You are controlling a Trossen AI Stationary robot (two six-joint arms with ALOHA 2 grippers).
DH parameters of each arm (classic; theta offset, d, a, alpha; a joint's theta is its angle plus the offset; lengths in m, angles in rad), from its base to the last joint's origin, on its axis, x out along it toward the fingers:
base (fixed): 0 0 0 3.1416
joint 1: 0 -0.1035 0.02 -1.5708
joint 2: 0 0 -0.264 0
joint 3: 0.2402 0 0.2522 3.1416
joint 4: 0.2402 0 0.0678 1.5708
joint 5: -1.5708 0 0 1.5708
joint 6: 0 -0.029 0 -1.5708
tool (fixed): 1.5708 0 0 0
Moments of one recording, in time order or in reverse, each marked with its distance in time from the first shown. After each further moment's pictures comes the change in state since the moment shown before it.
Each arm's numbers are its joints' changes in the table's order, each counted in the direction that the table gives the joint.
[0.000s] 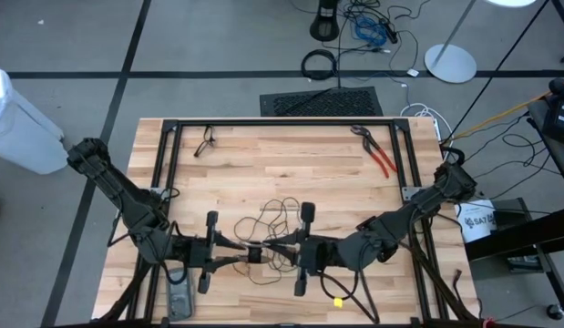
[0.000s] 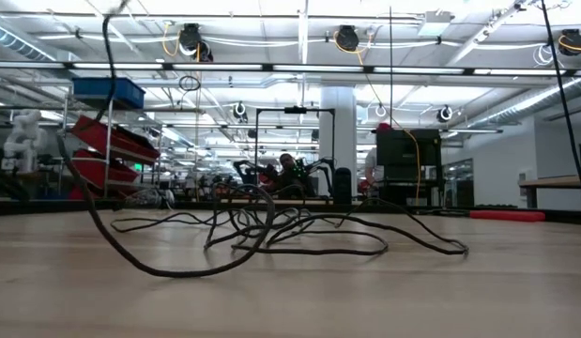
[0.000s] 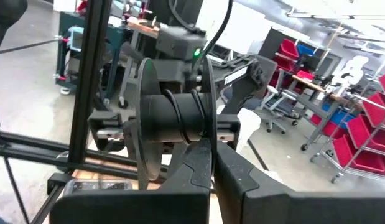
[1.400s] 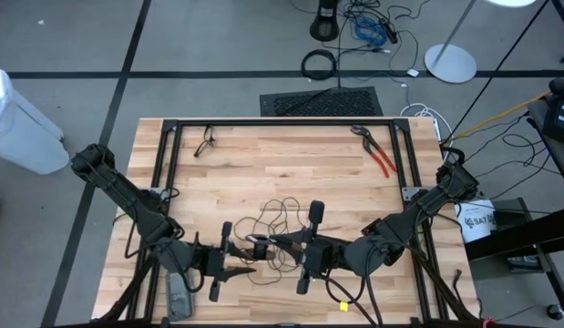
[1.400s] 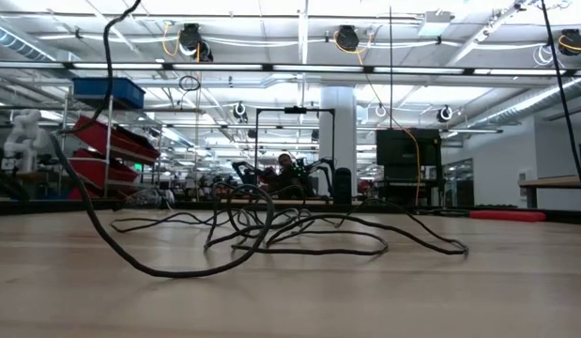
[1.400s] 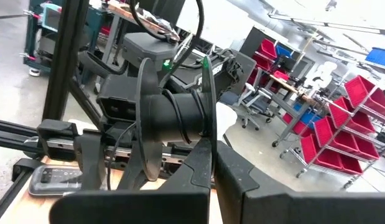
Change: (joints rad) left arm -0.033 -0.123 0.000 -0.067 -0.102 0.052; right arm -0.026 0.012 0.000 0.024 -0.120 0.087
